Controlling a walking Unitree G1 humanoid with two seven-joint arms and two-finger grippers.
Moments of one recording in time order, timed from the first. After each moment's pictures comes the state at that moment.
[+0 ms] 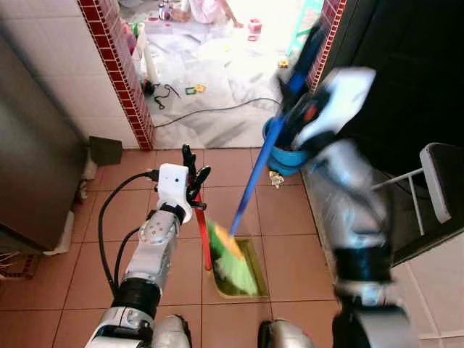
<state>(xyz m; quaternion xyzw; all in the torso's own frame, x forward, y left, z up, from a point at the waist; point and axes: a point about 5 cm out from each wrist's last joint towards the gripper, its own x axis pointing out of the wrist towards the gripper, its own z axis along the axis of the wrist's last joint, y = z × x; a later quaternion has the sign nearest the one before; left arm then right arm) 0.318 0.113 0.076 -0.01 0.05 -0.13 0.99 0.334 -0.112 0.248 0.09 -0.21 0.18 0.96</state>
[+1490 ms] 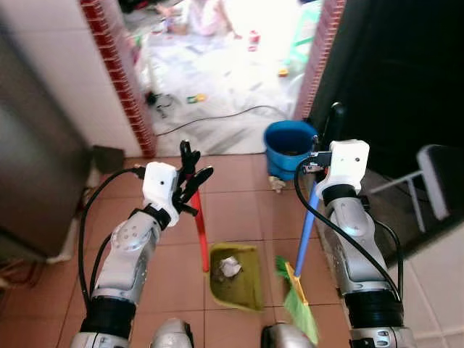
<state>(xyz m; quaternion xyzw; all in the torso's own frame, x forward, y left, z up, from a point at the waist) 0.294 0.133 0.103 0.00 0.01 -0.23 0.97 0.308 -0.156 0.145 -0.06 -0.08 -0.02 0.99</state>
